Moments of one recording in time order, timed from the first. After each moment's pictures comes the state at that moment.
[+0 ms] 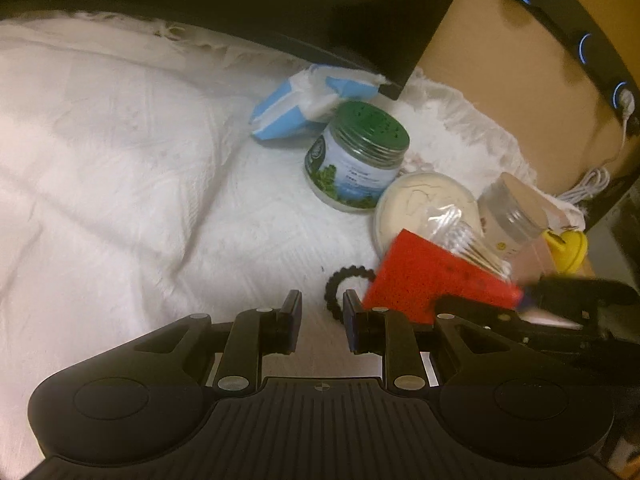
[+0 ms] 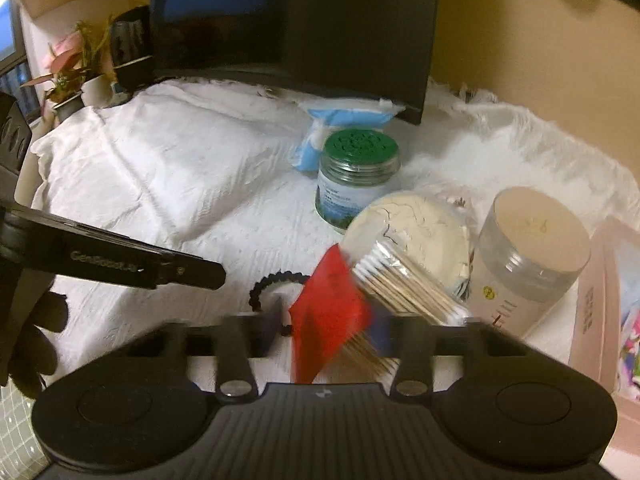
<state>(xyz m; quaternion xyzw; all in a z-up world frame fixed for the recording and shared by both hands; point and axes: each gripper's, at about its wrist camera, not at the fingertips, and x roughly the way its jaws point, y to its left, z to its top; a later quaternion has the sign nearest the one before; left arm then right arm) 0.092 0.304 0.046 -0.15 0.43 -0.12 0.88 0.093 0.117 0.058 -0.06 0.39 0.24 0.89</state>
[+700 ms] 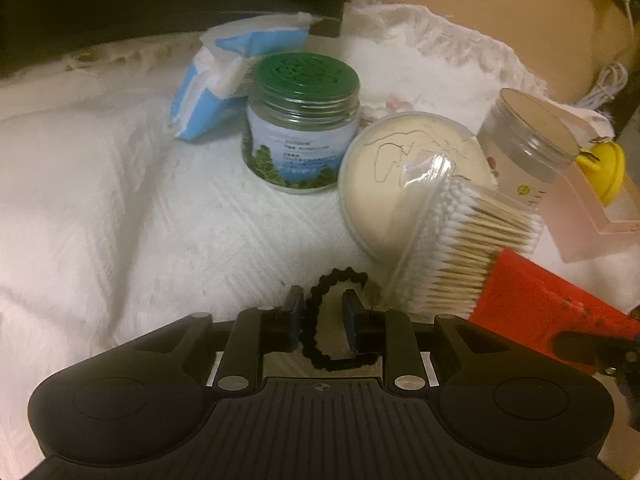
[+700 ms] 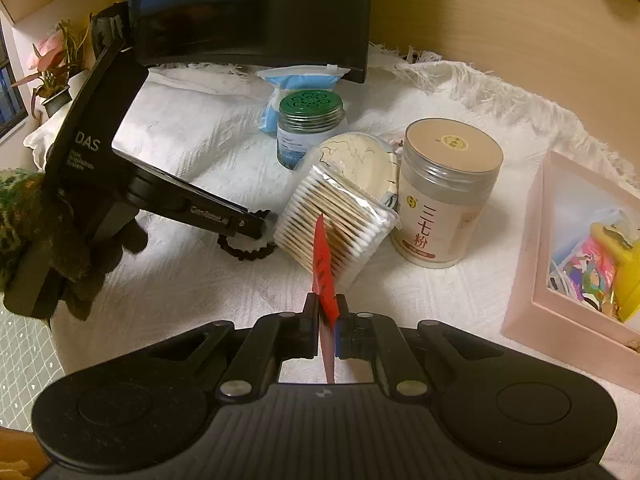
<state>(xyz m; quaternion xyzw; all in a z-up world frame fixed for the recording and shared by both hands) 0.122 0.234 0.028 0.00 0.46 -0.12 0.88 0.047 0.060 0.063 -0.05 0.40 0.20 0.89</state>
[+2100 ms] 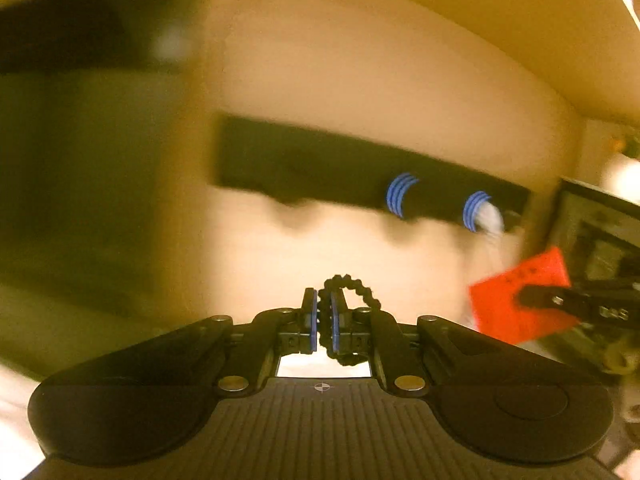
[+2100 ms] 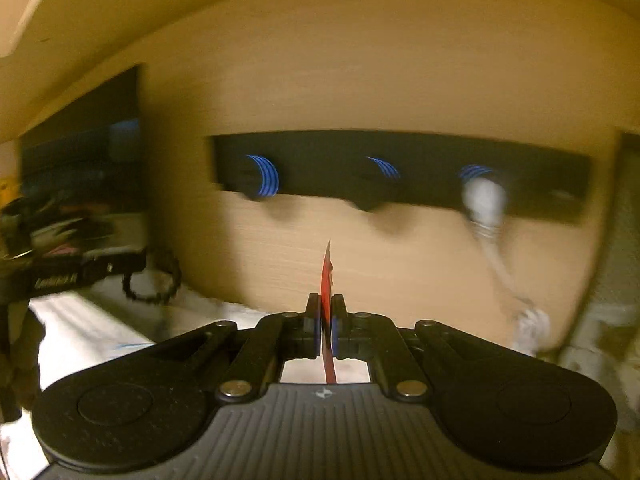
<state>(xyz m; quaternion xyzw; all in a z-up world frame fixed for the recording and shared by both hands) 0.171 0.129 0.237 -0.05 0.19 -0.26 0.94 0.106 -0.125 0.255 0.03 0.21 0.02 0.98</state>
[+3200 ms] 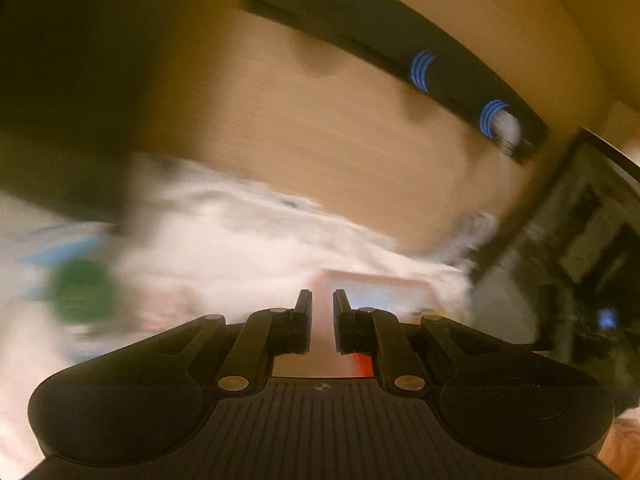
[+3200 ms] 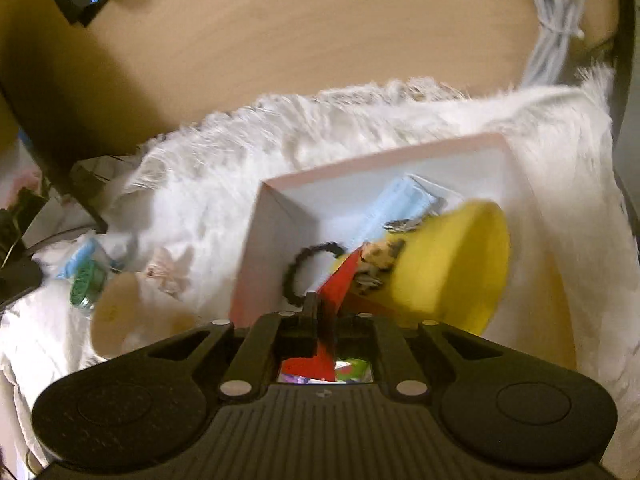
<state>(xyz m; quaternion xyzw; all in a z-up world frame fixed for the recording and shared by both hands) 0.153 0.147 0.149 -0.14 0.33 -0.23 0.90 0.162 -0.162 0.064 0.19 0.44 0.05 0.88</state>
